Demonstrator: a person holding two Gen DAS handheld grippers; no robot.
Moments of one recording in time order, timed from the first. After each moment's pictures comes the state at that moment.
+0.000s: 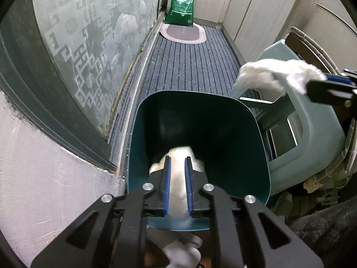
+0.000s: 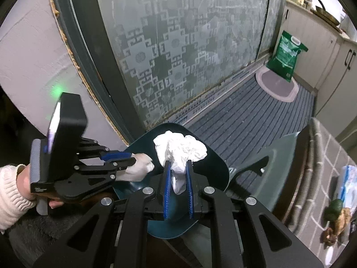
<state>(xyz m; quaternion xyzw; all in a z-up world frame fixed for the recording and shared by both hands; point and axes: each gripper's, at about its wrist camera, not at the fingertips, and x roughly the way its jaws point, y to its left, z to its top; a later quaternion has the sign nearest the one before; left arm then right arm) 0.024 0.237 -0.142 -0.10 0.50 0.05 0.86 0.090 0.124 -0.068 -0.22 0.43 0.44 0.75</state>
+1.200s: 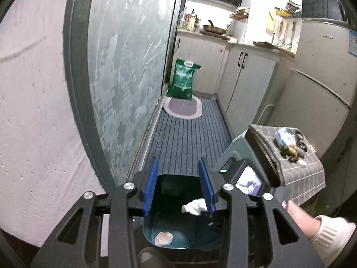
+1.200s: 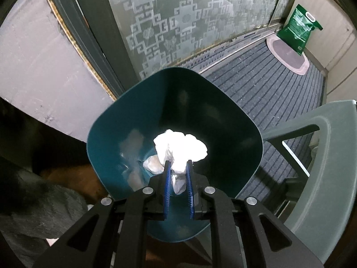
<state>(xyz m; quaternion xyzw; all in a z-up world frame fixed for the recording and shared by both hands) -0.037 0.227 0.018 -0.11 0.29 0.08 0.95 0.081 0.159 -0.168 -0.29 0.51 0.41 0.70</state>
